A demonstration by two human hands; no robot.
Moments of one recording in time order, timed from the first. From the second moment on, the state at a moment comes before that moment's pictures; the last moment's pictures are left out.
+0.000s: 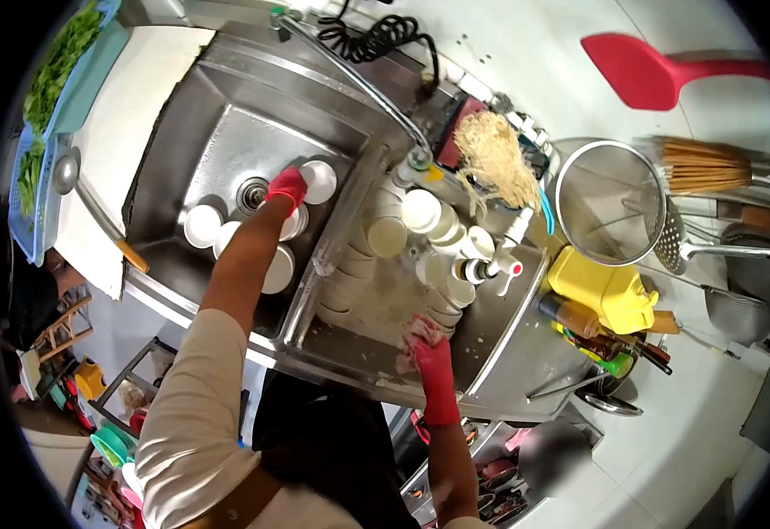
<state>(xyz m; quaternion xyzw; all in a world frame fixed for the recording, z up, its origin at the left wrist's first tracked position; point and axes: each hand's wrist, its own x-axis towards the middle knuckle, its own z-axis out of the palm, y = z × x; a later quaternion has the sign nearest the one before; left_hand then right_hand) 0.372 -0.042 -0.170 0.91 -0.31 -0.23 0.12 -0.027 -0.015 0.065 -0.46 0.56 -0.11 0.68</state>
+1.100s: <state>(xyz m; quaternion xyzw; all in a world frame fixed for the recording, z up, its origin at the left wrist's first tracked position) 0.107 -0.096 -0.115 0.82 -0.56 -0.07 0.08 -0.150 -0.035 0.016 -0.34 0.32 -0.30 0.83</state>
